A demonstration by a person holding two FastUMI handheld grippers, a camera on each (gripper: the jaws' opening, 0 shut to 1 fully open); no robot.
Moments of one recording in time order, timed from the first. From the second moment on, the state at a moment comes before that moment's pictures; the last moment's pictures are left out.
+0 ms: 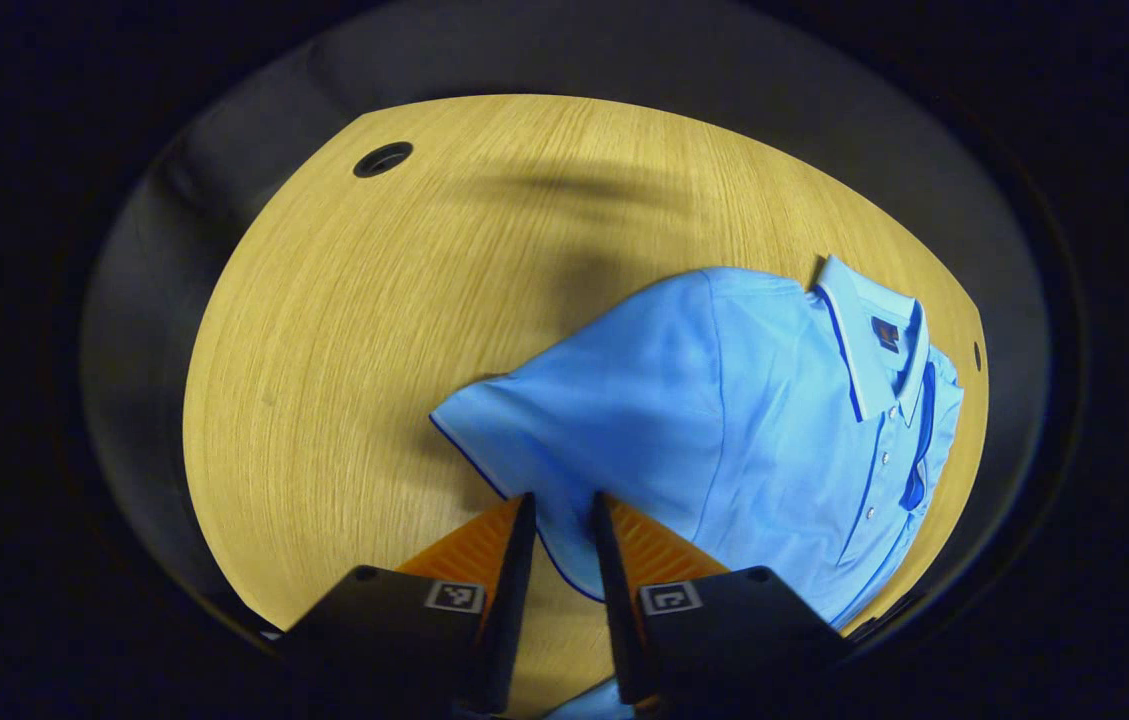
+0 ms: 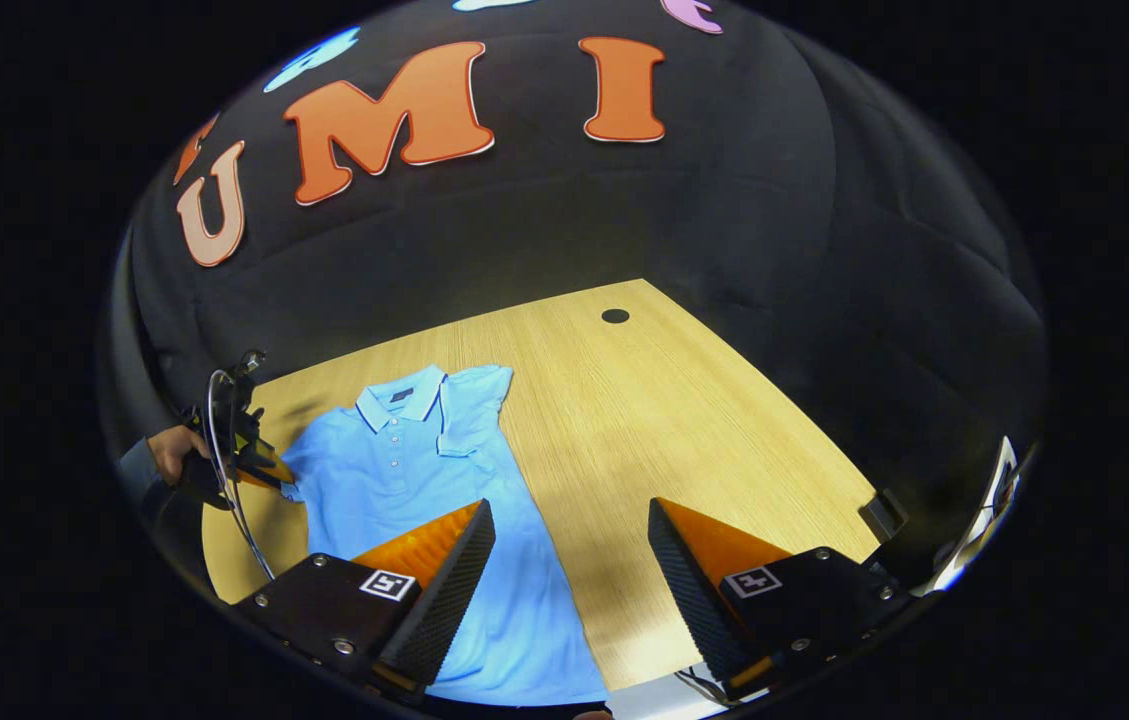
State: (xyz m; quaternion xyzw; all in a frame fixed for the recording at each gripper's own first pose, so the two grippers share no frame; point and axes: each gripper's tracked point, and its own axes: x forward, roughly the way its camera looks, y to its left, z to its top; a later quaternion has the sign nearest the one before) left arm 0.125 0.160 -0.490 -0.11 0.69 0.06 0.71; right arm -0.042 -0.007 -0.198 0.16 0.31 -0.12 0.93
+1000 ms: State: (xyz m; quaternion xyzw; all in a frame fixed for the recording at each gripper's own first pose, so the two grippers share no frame) left arm 0.182 0.026 -0.421 -0.06 0.61 -0.14 0.78; right arm -0.113 -0.014 -0.220 0.18 0.31 -0.18 0.92
